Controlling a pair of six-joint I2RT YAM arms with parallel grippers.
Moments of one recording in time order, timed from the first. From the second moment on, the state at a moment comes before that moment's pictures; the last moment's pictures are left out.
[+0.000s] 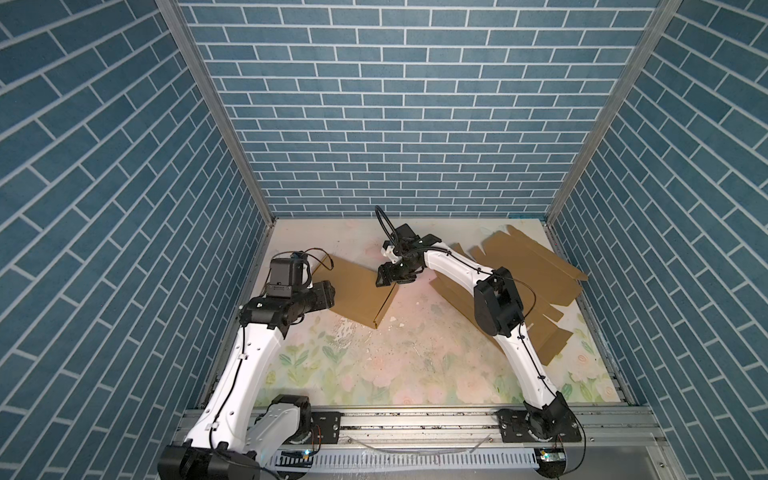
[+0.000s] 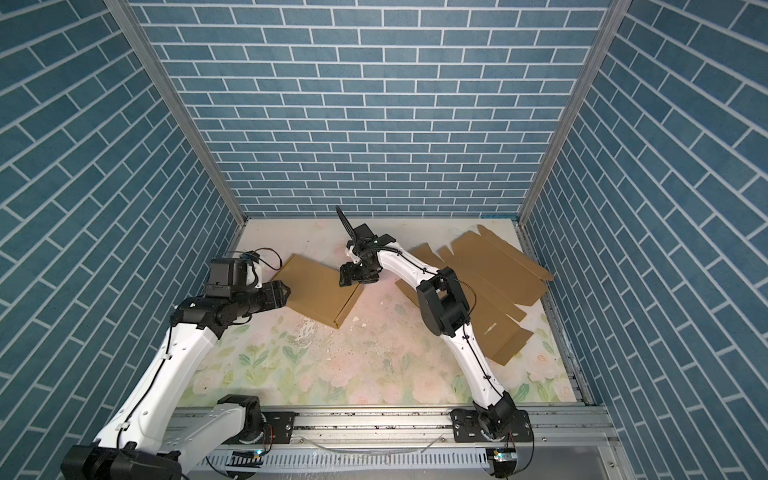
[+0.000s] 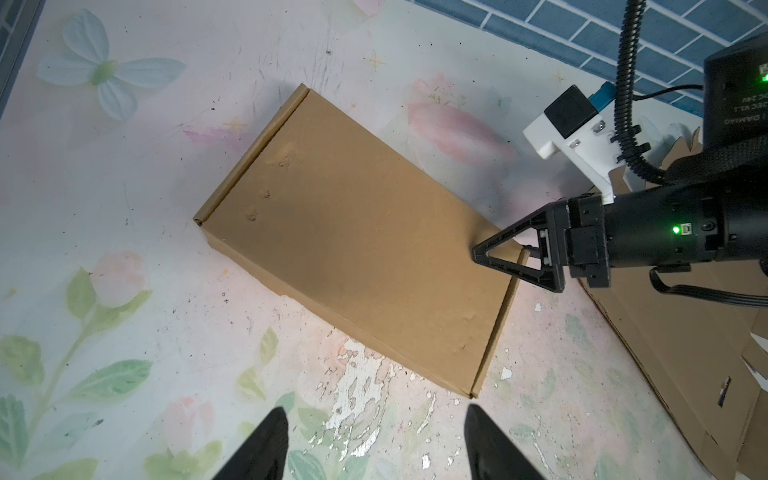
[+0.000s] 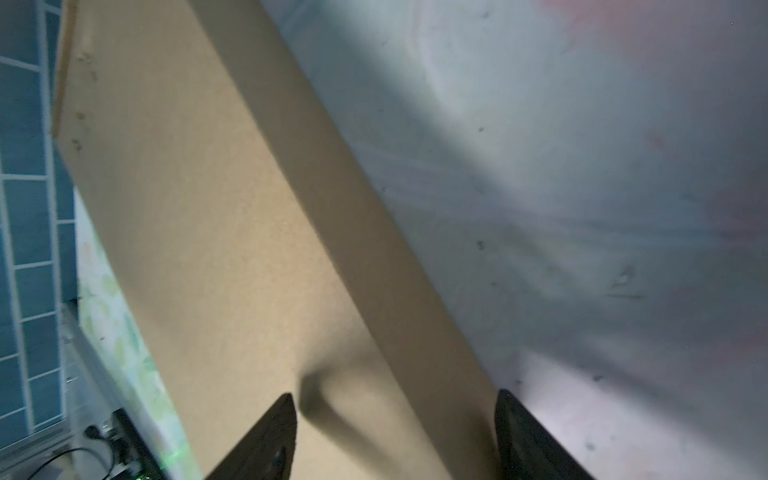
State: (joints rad) left arm -0.09 1.00 0.94 -0.78 0.15 -0.31; right arm 0.76 2.43 2.13 -0.83 -0.45 0.35
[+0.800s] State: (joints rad) left arm -0.10 0.98 0.96 -0.80 0.13 -0.26; right arm 1.04 2.46 1.96 -0.28 -0.46 1.06
